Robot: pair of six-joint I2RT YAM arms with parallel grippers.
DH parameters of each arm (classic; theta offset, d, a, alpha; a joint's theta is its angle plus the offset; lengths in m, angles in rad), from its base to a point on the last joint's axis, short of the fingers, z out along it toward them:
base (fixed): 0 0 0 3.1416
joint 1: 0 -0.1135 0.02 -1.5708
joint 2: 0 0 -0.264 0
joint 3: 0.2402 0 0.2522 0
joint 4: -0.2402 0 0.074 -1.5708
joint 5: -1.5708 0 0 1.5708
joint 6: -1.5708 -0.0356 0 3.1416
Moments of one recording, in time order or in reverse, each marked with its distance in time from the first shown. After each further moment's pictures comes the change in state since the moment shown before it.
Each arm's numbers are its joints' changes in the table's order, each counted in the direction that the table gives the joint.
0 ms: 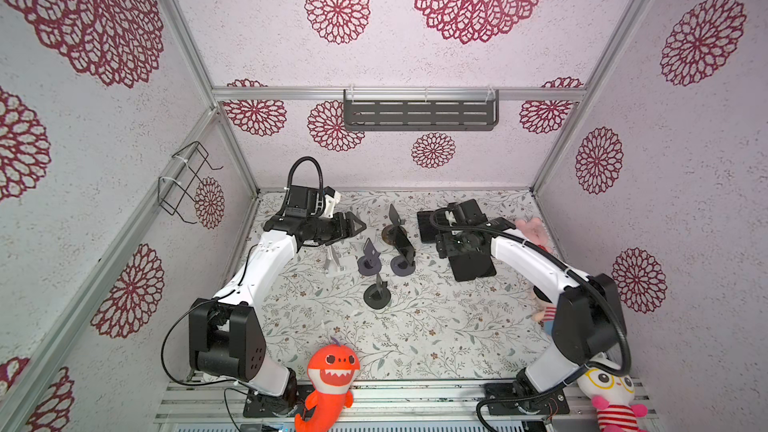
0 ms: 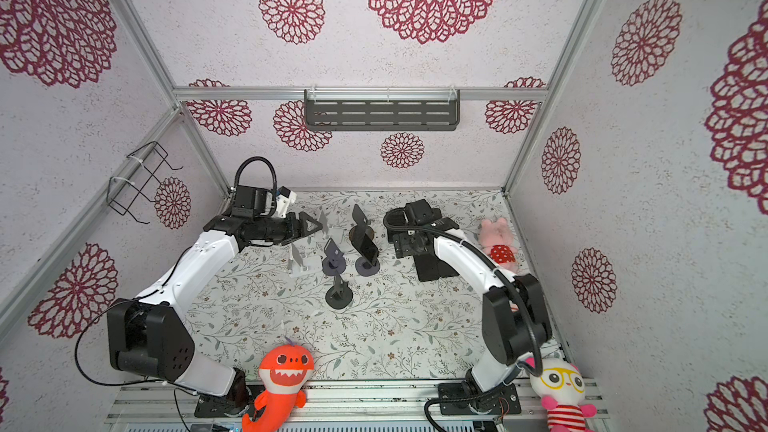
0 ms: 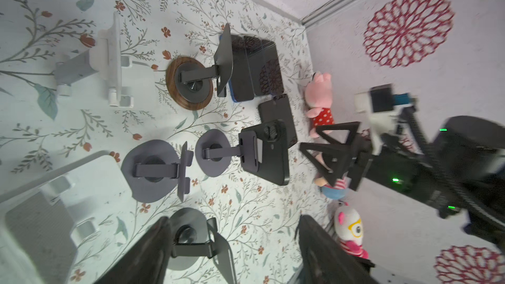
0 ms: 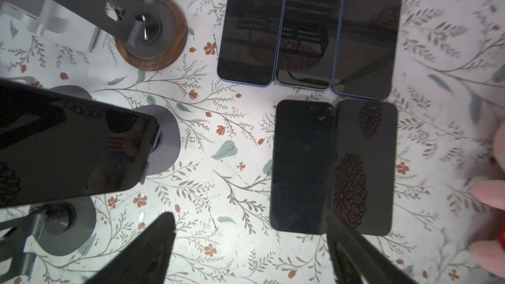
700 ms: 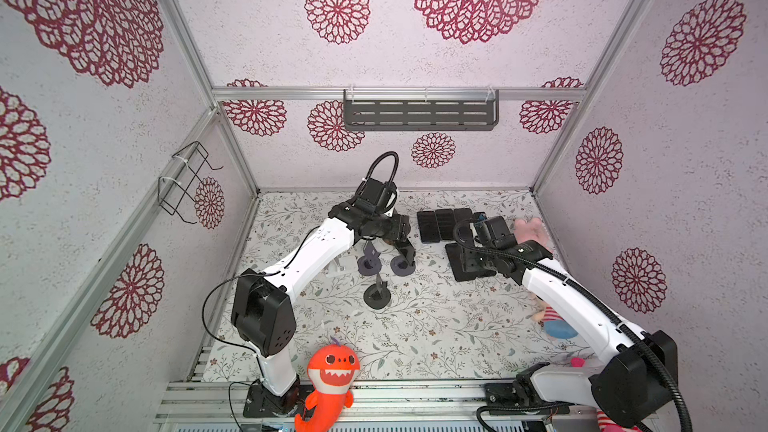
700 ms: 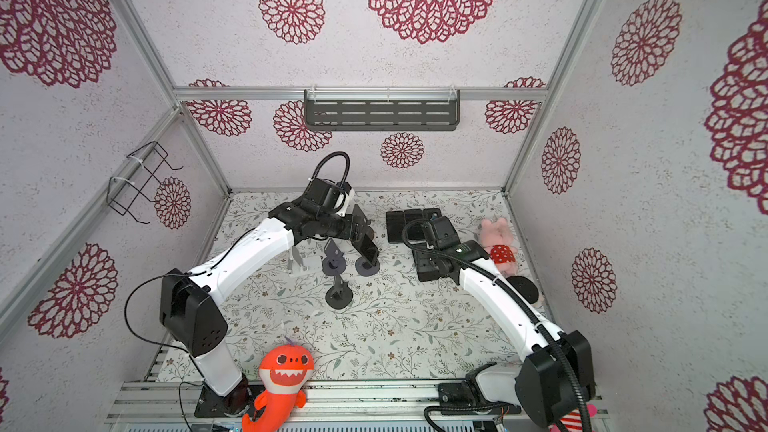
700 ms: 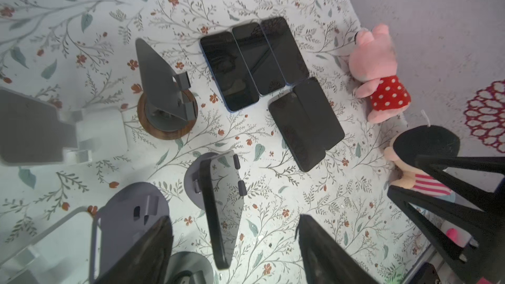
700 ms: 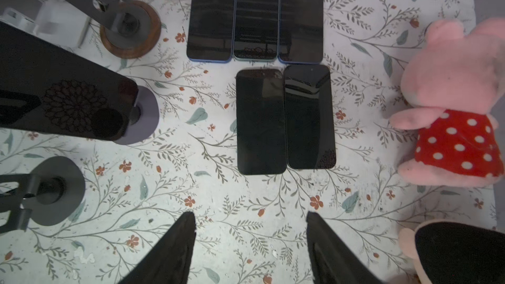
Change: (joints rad) left arm 0.377 -0.253 0.337 -0.112 0.475 -0.042; right arm 0.009 0.272 -0.175 -0.083 -0.102 -0.031
